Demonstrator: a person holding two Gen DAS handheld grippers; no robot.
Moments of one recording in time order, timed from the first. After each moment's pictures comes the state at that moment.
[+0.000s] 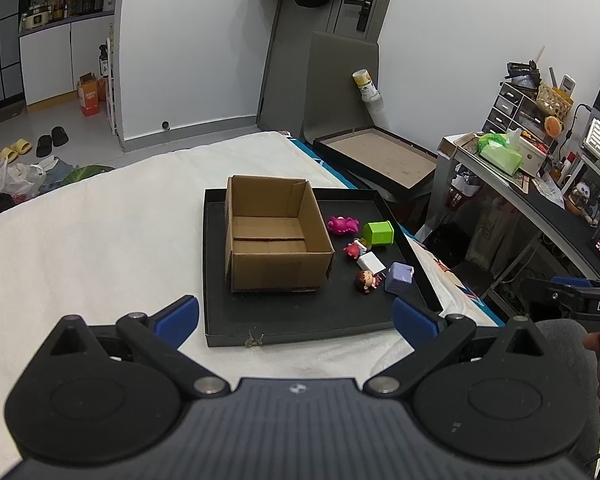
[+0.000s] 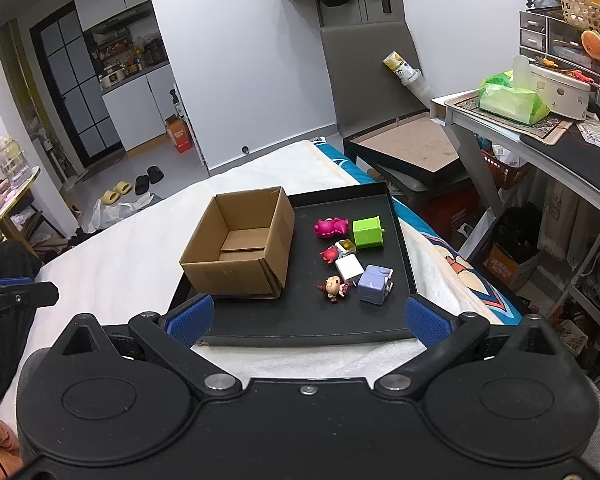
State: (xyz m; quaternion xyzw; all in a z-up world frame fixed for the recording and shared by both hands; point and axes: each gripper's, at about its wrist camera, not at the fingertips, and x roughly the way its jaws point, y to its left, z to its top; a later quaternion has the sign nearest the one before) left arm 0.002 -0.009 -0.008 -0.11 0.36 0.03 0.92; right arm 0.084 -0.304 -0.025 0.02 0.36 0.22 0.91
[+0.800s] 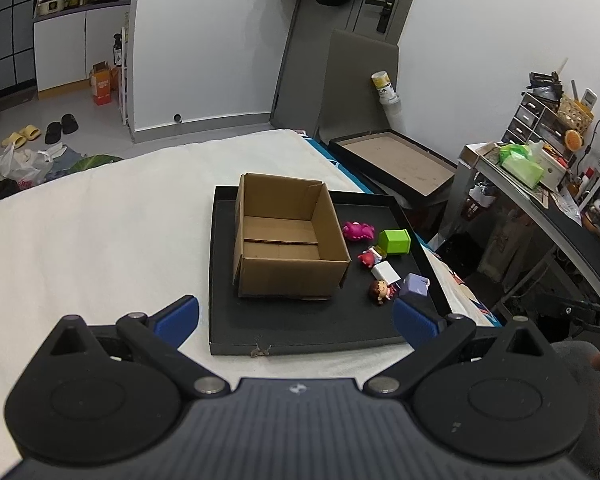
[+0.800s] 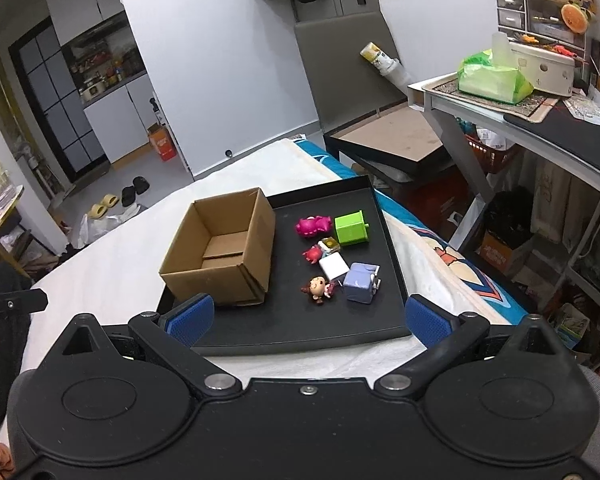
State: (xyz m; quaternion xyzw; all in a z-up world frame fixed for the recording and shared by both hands) left arm 0.026 0.008 -0.027 -0.13 0.37 0.05 0.92; right arm 0.105 -0.315 -0.042 0.05 0.37 0.20 0.91
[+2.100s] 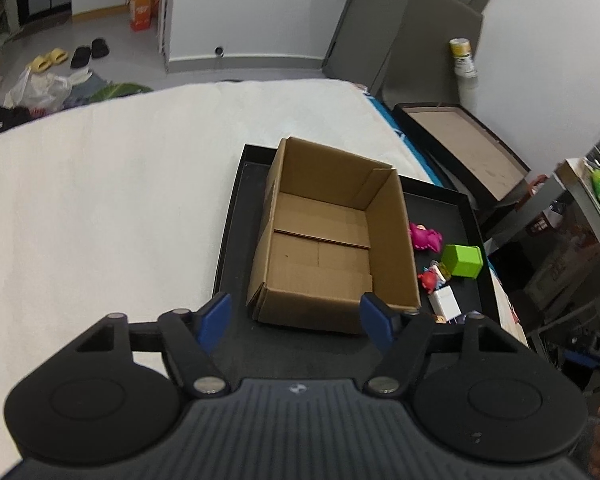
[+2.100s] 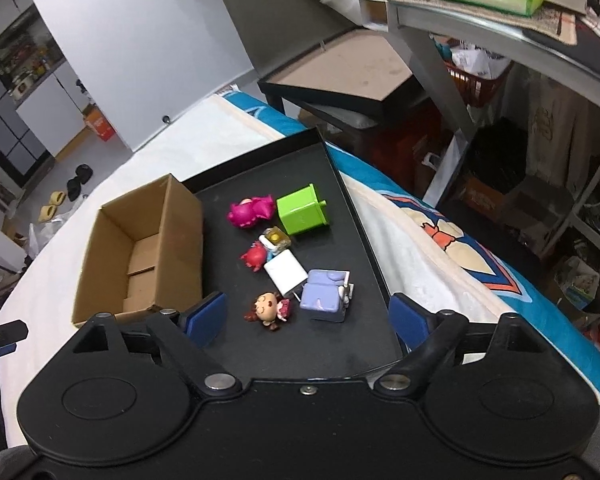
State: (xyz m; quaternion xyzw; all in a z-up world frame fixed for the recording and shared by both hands) left arm 0.154 0.055 -0.097 -0.21 0.45 0.11 0.86; right arm 0.244 -0.300 -0.115 0.08 0.47 0.12 0.87
